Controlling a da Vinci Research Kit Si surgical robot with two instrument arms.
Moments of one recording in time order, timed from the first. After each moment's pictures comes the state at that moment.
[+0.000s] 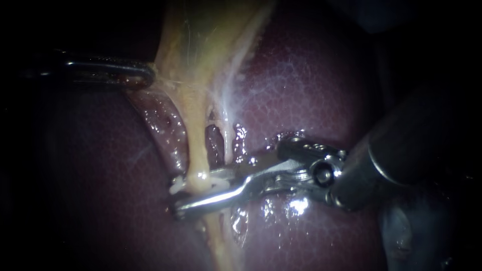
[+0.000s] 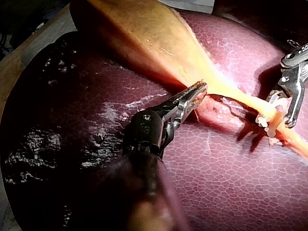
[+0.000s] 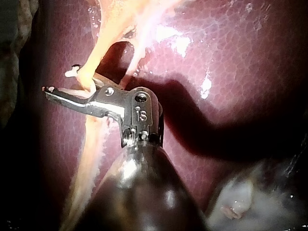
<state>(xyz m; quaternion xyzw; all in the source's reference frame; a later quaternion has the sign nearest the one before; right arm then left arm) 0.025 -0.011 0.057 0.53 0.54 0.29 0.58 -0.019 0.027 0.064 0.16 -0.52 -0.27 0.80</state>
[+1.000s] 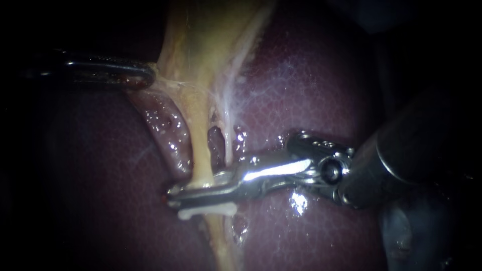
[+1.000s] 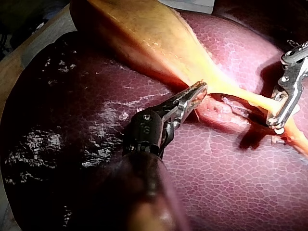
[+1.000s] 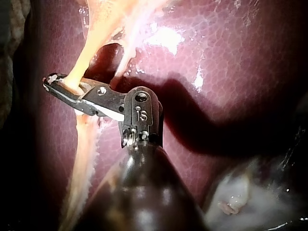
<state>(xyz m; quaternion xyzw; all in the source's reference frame) 0.024 -0.011 0.057 0.54 0.54 0.28 0.58 -0.019 0.027 0.064 0.16 -0.52 -0.27 0.80</state>
